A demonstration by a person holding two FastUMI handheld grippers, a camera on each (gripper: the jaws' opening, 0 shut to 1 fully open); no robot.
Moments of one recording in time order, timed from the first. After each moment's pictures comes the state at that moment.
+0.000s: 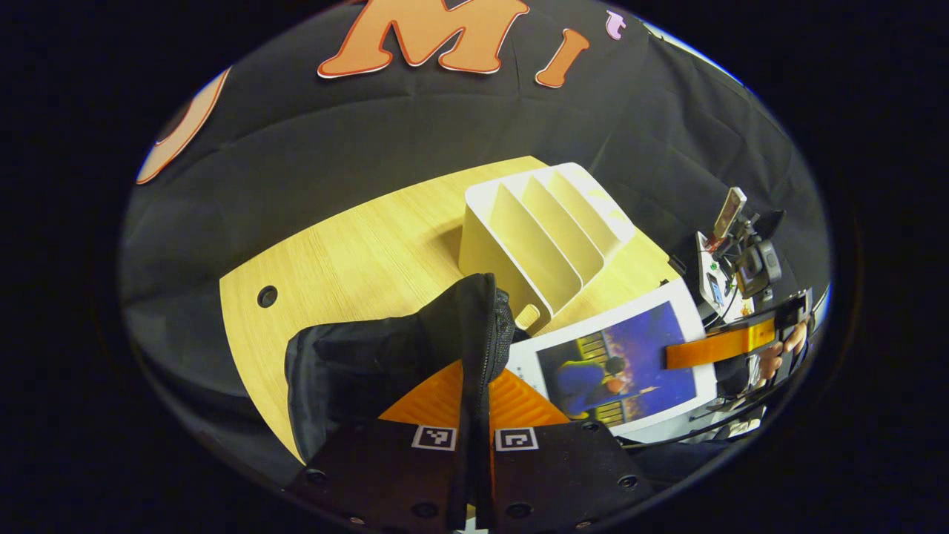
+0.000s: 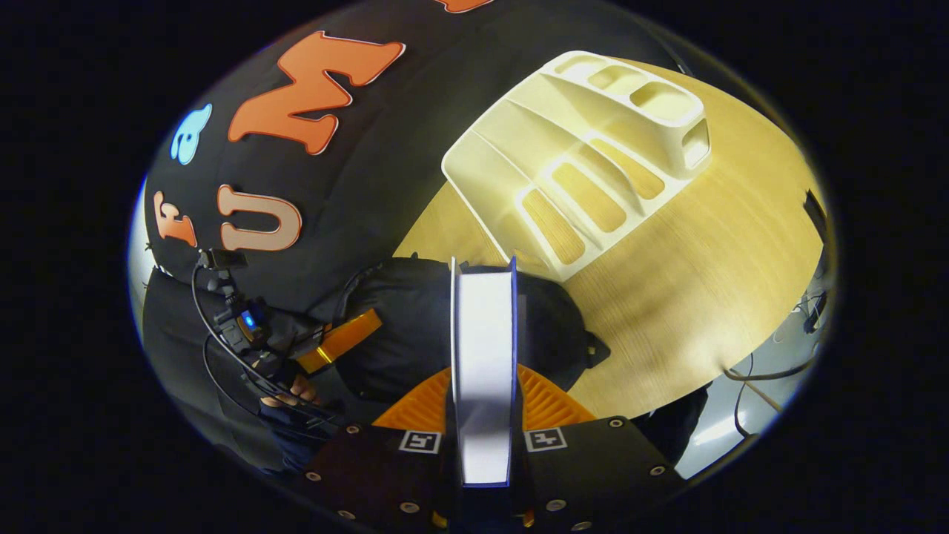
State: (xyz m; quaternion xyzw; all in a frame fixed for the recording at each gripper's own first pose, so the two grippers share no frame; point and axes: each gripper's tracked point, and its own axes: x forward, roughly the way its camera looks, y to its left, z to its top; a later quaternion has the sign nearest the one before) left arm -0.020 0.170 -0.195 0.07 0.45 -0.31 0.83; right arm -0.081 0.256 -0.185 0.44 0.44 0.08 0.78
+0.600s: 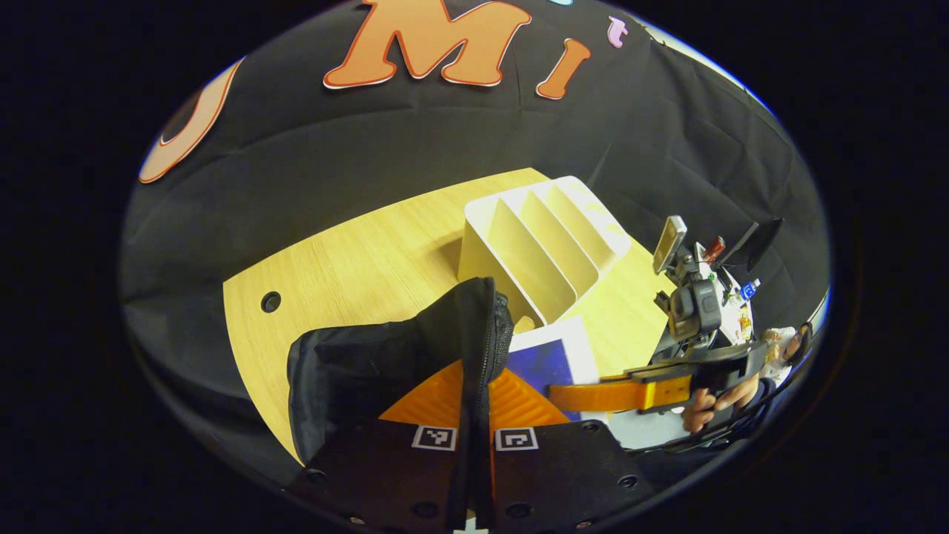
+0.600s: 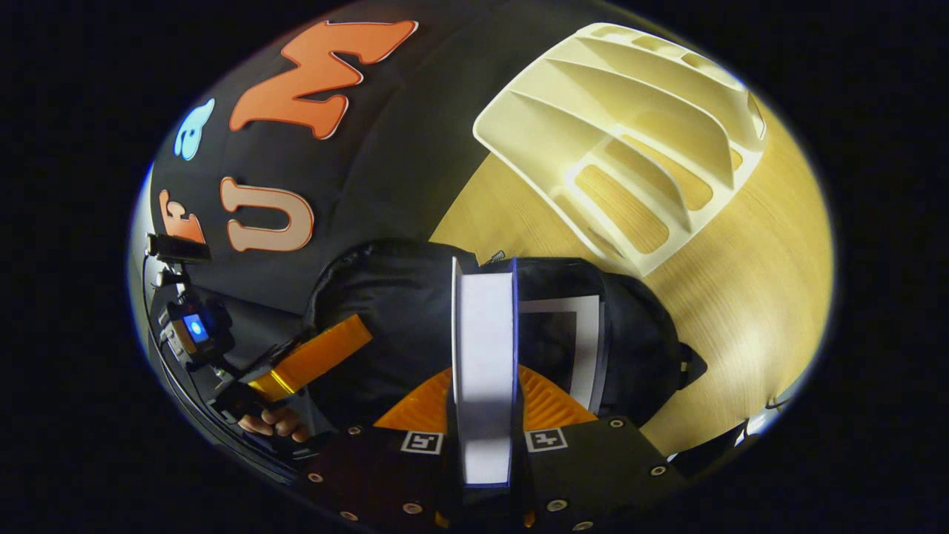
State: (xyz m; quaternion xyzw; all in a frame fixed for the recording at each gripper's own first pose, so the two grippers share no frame) left arm -0.019 0.167 -0.179 0.06 0.43 -0.32 0.84; right arm -0.022 0.355 -0.224 0.47 0.41 0.12 0.77
